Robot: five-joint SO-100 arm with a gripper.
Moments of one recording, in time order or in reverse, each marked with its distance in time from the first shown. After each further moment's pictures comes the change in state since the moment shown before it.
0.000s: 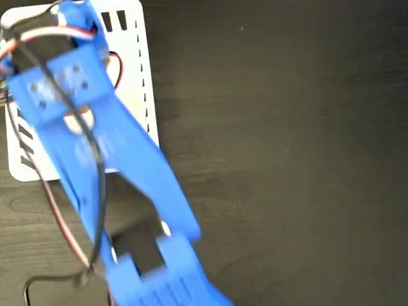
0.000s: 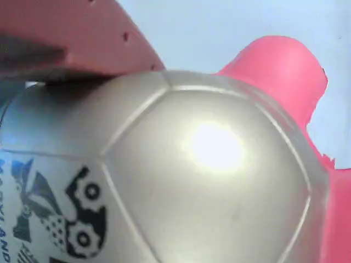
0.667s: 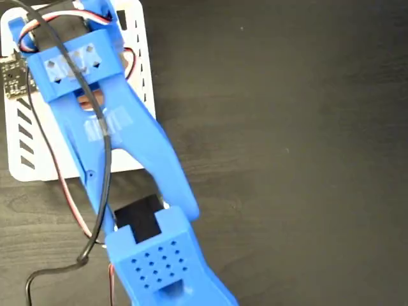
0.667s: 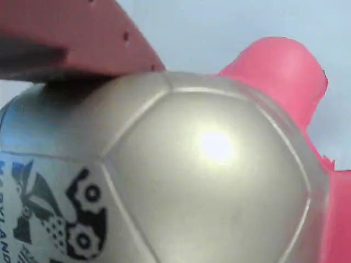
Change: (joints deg) arm 2.4 -7.6 -3.0 -1.0 -1.8
